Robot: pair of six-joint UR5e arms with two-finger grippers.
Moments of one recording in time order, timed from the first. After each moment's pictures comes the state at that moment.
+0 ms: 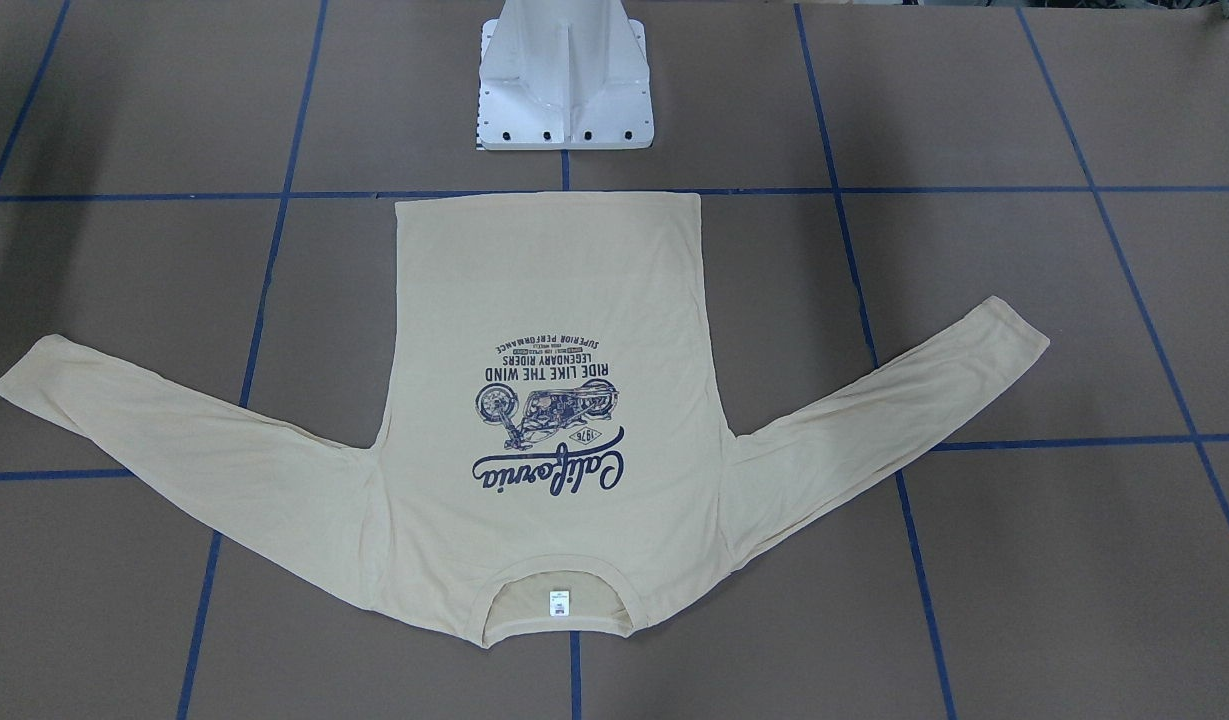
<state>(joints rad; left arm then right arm) -1.60 -1.33 -1.88 -1.63 -2.36 0.16 1.52 -1.90 1.91 -1.53 2.32 0.02</state>
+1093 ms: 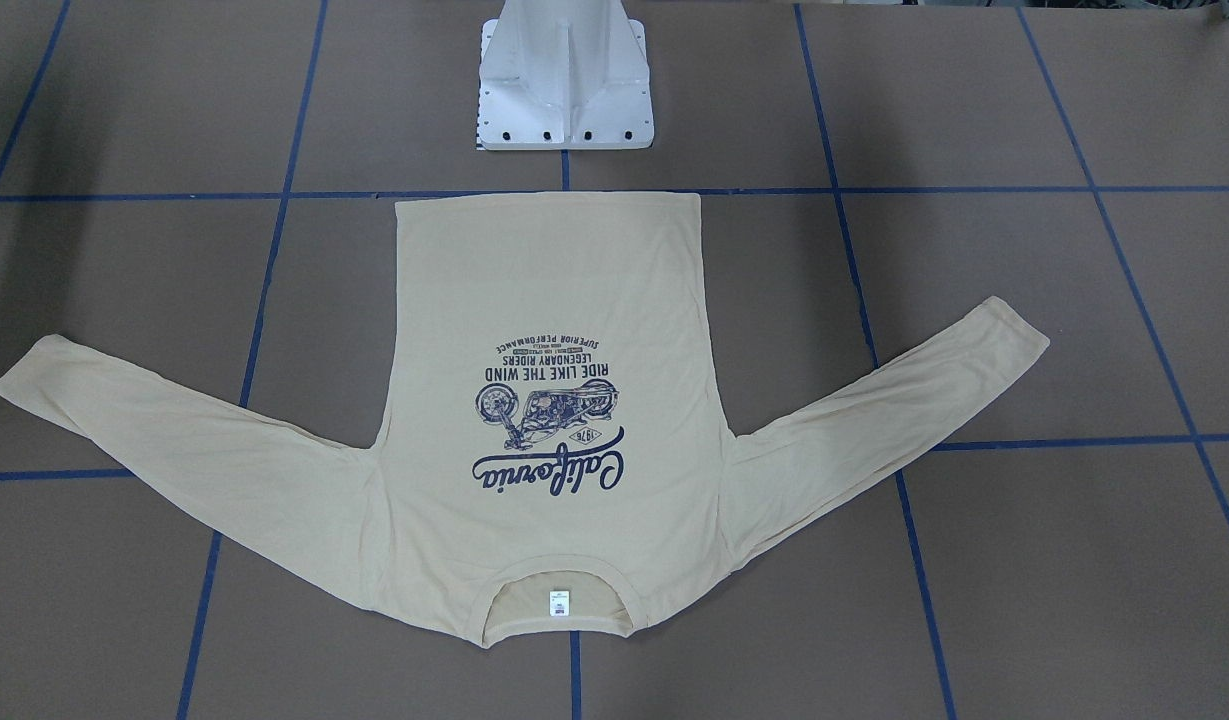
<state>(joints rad) -1.60 -1.33 -1.89 -1.83 -2.34 0.16 1.52 -1.85 1.92 -1.53 2.33 0.01</state>
